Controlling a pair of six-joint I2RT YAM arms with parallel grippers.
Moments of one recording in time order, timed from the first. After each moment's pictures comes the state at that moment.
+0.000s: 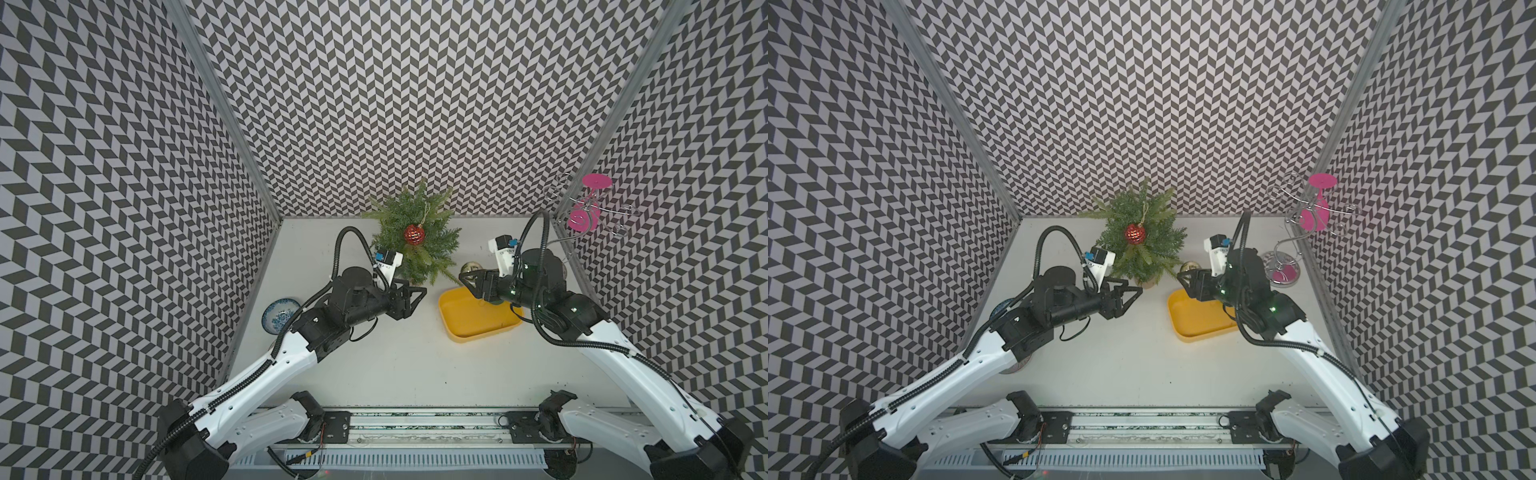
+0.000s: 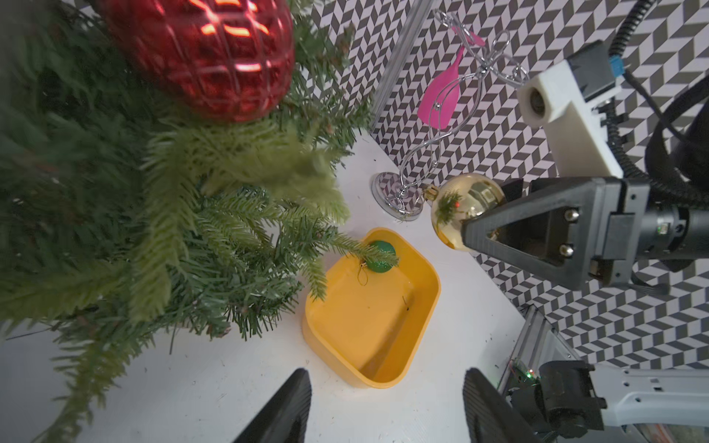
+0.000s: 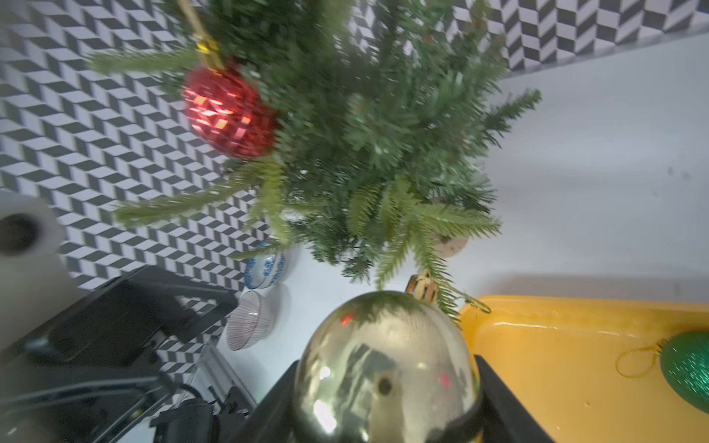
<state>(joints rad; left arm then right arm) -0.70 1.02 0.89 -0.16 0.25 -0.44 0.47 1.04 1.02 -0.45 -0.34 0.46</state>
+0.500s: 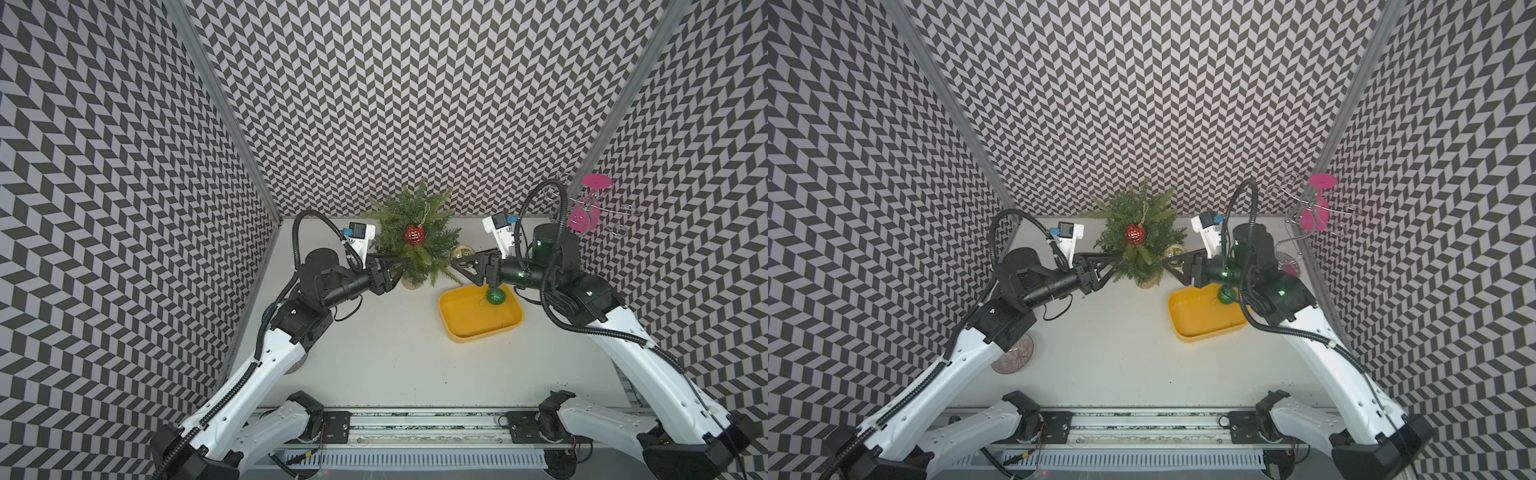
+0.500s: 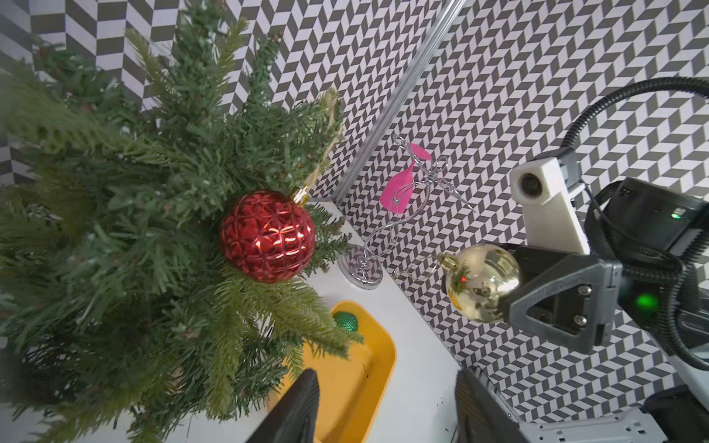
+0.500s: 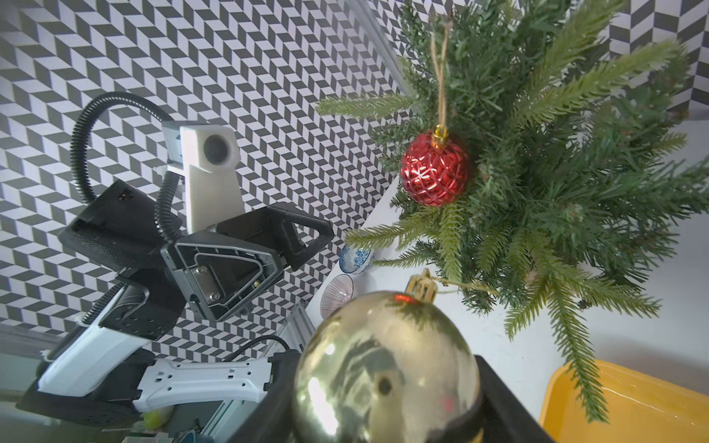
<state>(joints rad) -0.51 0.99 0.99 -0.07 0.48 -0.56 0.47 1.13 1.28 -0.51 -0.59 0.44</state>
